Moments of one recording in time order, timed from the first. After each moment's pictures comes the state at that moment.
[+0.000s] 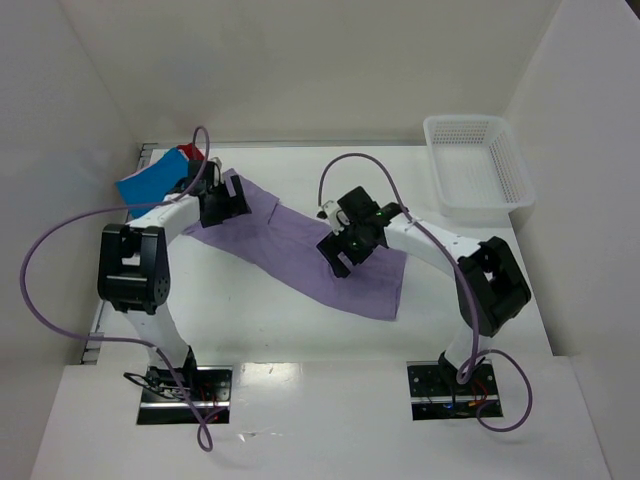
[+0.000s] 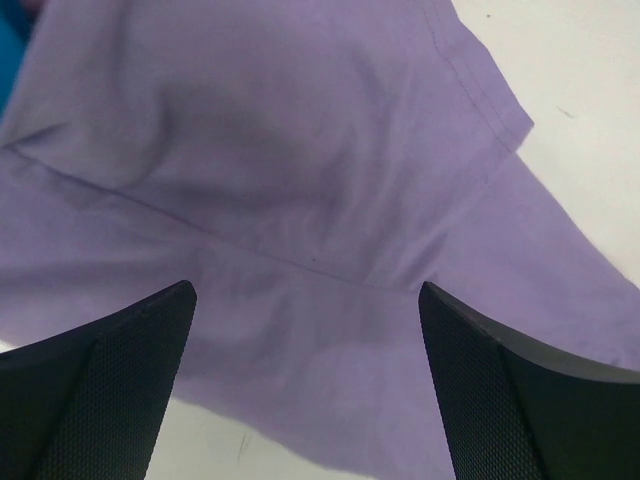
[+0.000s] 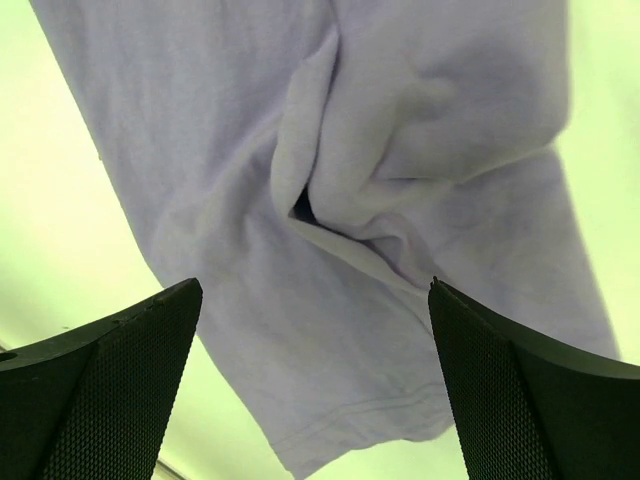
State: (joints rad) left arm -0.05 1.80 1.22 -0.30 0.12 -0.40; right arm 0.62 1.69 1.19 -0.62 -0.17 -0.15
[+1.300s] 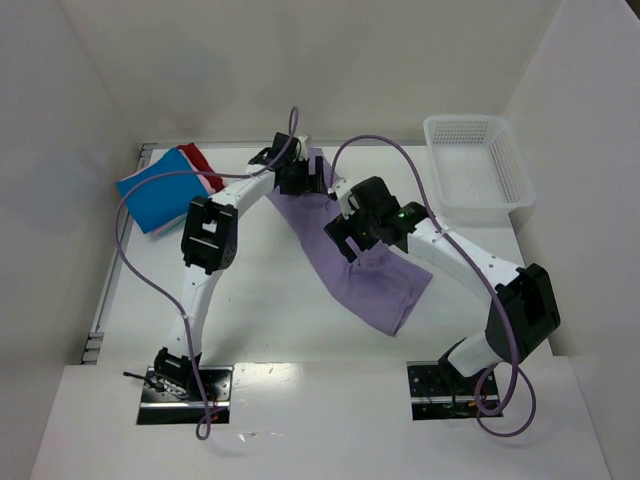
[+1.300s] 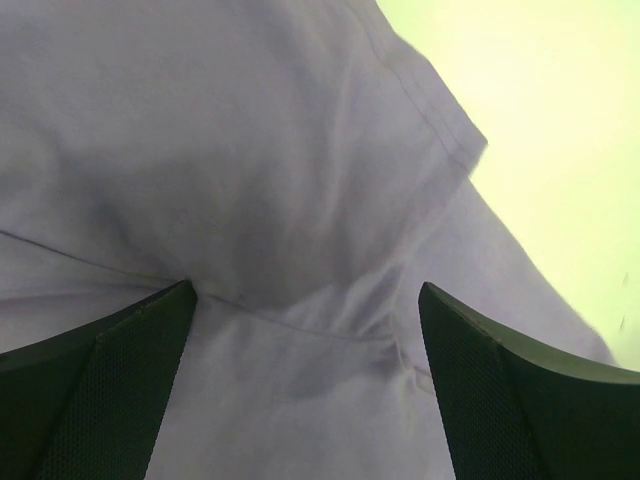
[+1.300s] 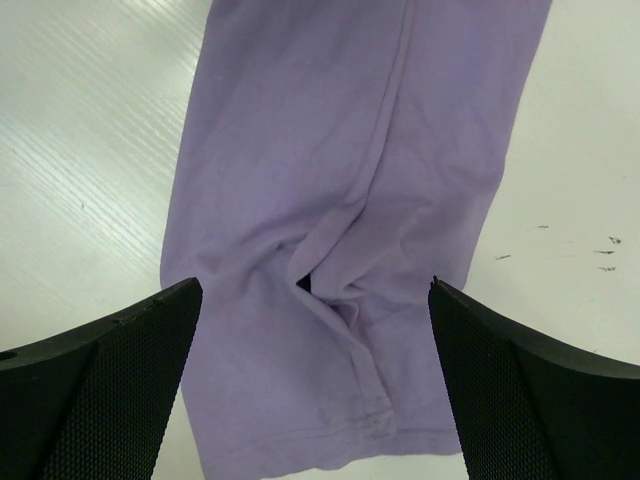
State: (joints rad) left arm -0.35 2.47 2.12 -0.46 0.27 -0.34; right arm 0.62 1.49 1.18 -0.57 -0.01 -0.16
